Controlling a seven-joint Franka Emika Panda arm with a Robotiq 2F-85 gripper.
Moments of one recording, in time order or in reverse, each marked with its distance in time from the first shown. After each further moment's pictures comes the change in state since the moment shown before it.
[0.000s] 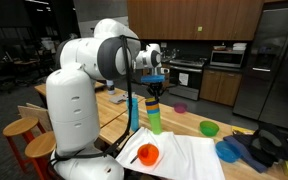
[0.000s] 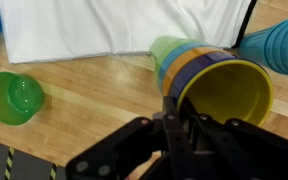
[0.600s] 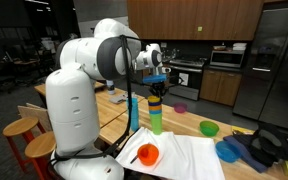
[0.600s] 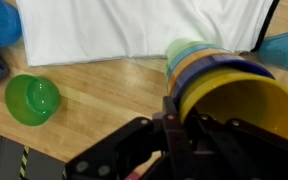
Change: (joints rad) arm -0.004 -0.003 -0.007 -0.011 -0.063 0.006 0.019
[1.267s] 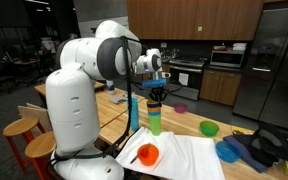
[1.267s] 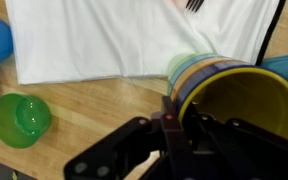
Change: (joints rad) arm -0.001 0.000 -0.003 -0.053 0.006 -0.016 -0.008
